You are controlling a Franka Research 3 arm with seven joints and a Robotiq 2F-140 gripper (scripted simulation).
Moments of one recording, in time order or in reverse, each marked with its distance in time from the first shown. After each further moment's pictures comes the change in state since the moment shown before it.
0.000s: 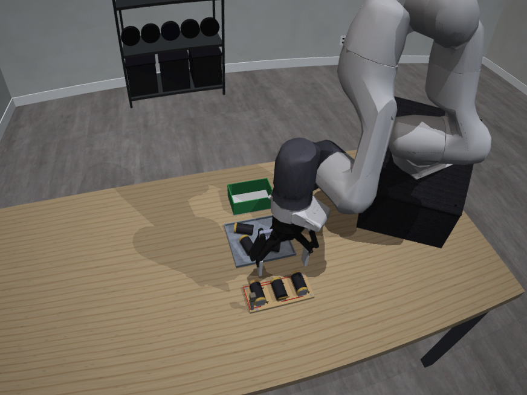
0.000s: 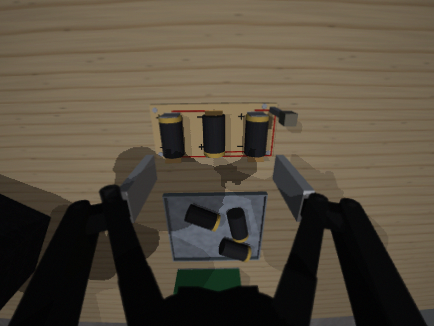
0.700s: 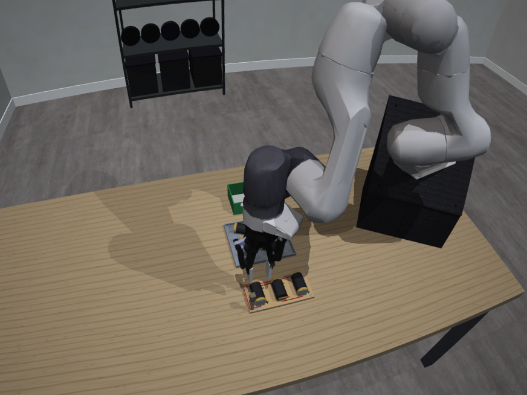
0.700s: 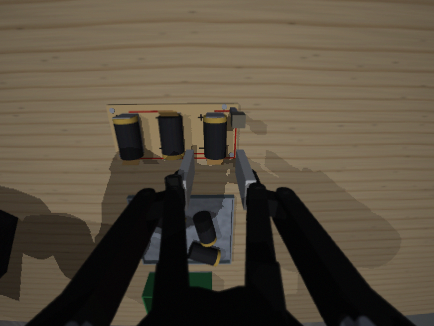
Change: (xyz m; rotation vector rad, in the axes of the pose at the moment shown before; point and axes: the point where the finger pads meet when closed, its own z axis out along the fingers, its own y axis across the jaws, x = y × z) arm 0.000 0.063 0.009 0.000 0.000 -0.009
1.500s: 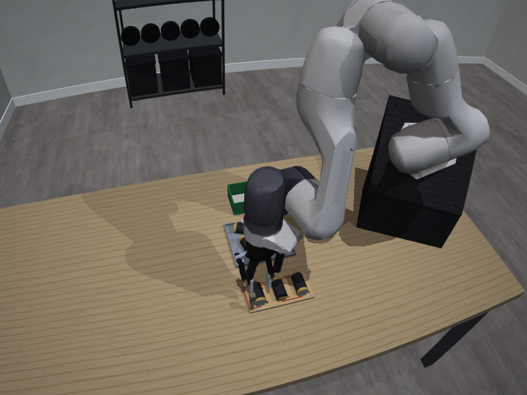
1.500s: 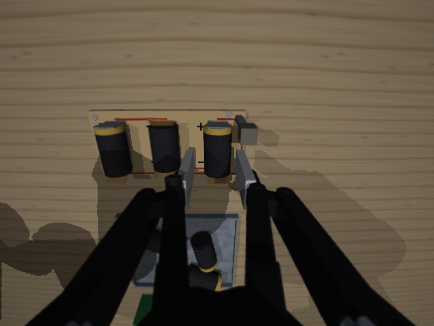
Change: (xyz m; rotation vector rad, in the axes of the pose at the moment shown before) arm 0.001 -0.002 0.054 0.004 0.000 -0.009
